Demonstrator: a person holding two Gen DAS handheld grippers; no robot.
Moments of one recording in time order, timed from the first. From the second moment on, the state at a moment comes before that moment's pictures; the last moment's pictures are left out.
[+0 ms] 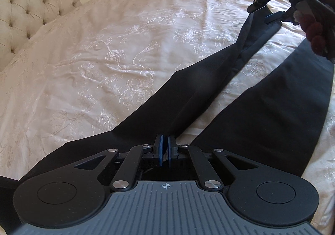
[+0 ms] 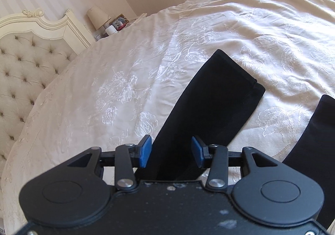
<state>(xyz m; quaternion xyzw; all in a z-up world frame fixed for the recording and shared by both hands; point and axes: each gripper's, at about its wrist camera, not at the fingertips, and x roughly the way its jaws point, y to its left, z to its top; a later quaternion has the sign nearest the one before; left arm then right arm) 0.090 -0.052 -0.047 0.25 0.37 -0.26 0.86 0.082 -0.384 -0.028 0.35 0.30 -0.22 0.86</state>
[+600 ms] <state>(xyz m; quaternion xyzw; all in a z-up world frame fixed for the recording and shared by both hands) 0.098 0.026 -0.014 0.00 0.46 -0.19 0.87 0.068 -0.375 -0.030 0.29 0.41 -0.22 0.84</state>
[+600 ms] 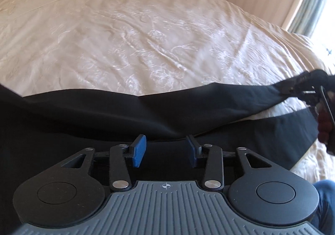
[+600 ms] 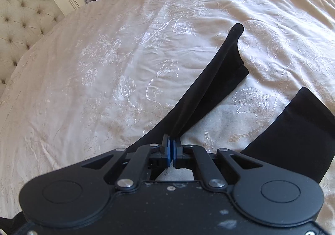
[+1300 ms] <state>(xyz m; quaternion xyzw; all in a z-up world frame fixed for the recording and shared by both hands) 0.186 0.120 -0.023 -0.15 0.54 -0.02 0.83 0.050 -0.369 -0.035 0.28 0.42 -0.19 0.84</state>
